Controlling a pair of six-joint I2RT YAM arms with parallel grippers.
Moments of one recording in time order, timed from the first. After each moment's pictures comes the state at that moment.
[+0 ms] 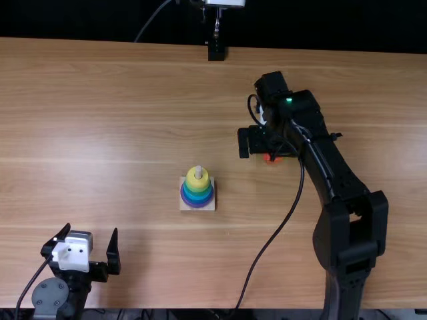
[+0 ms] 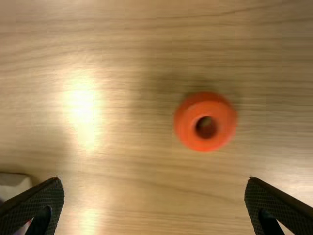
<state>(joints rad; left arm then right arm) -0.04 0.01 0.12 -0.41 0.06 -0.01 0.25 2.21 1.92 -1.16 -0.03 0.19</state>
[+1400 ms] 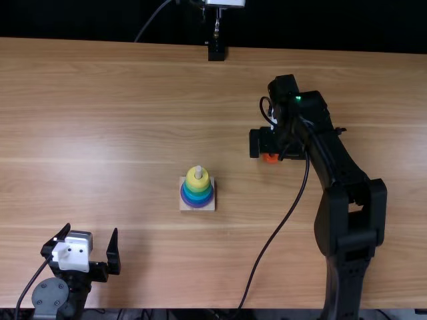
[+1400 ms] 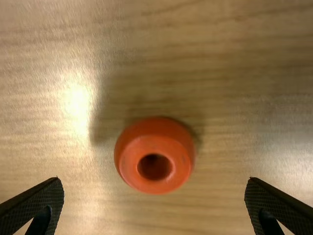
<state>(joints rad) -0.04 0.01 0.12 -0.41 0.06 -0.01 0.20 2.30 1.92 -1.12 -0.03 0.18</state>
